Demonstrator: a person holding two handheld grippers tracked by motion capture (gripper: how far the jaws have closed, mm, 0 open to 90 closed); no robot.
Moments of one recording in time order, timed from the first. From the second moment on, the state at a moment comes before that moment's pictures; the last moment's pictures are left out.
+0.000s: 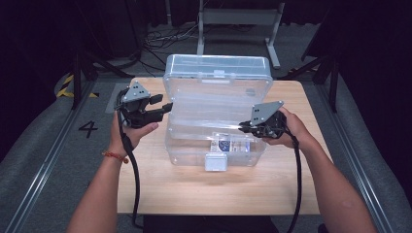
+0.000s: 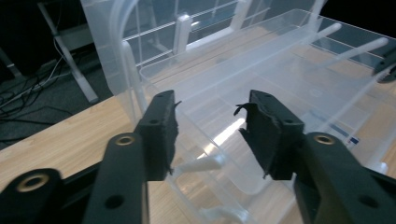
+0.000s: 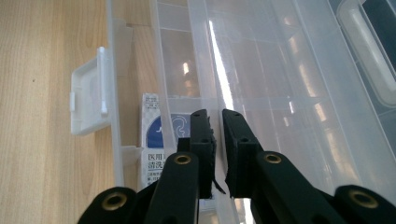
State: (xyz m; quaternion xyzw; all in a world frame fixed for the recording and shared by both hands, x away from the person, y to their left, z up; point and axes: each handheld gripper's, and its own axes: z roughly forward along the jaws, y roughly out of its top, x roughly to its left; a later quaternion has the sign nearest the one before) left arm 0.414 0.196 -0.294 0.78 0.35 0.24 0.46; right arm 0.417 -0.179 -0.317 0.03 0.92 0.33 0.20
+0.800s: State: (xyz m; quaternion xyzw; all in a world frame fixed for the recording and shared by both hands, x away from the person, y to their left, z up) left arm 0.420 0.201 -0.306 0.78 0.34 0.23 0.48; right arm 0.404 -0.185 -0.328 0.02 0.92 0.33 0.21
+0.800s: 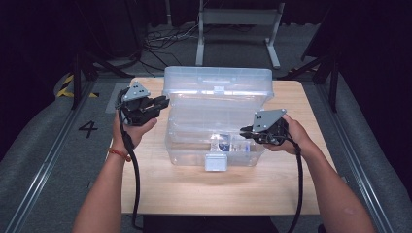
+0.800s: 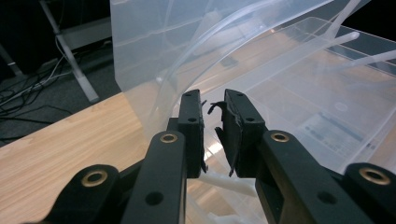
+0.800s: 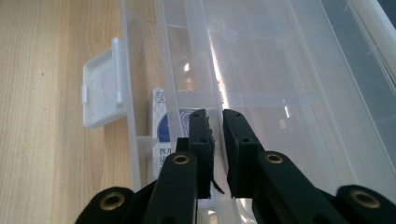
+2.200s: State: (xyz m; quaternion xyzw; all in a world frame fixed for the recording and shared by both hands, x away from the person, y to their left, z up) left arm 0.405 0.201 -0.333 0.81 0.30 0.20 0.45; right arm 0.366 -0.259 -0.352 0.08 0.91 0.35 0.21
